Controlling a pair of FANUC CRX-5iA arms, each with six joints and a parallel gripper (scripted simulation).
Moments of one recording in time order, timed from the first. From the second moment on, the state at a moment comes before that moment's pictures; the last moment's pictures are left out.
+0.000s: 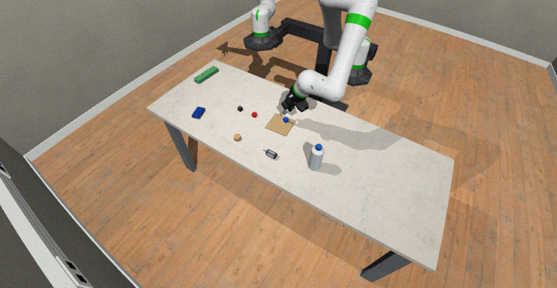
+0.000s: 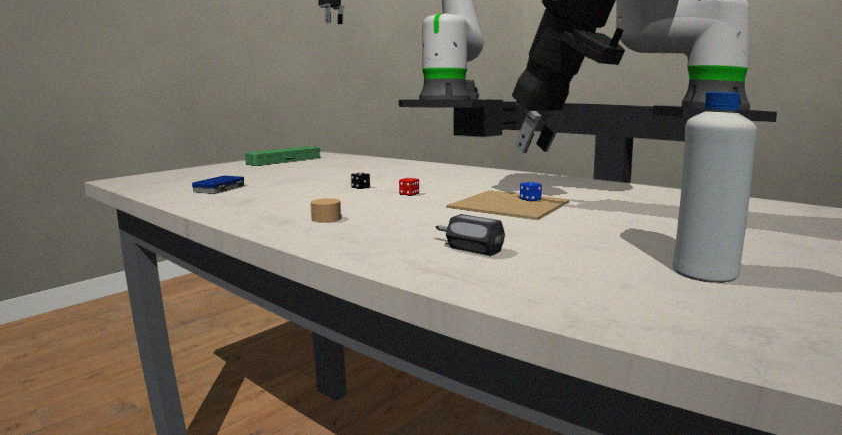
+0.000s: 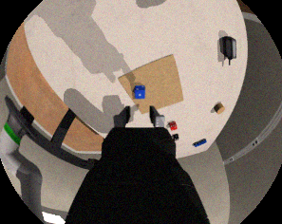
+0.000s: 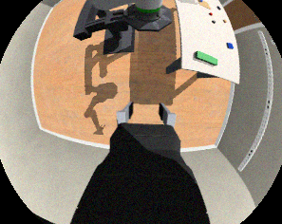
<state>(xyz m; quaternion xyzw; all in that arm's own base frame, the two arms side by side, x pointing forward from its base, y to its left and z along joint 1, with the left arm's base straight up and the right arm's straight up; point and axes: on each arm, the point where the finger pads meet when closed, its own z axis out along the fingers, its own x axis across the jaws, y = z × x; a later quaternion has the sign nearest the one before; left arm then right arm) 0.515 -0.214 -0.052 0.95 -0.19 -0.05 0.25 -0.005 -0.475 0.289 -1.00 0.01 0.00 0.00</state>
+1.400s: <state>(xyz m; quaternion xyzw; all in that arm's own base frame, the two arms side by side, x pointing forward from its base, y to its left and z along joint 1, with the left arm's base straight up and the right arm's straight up) 0.516 -0.211 -0.059 0.91 -0.19 -0.08 0.37 -0.005 -0.475 0.289 -1.00 0.01 0.00 0.00</state>
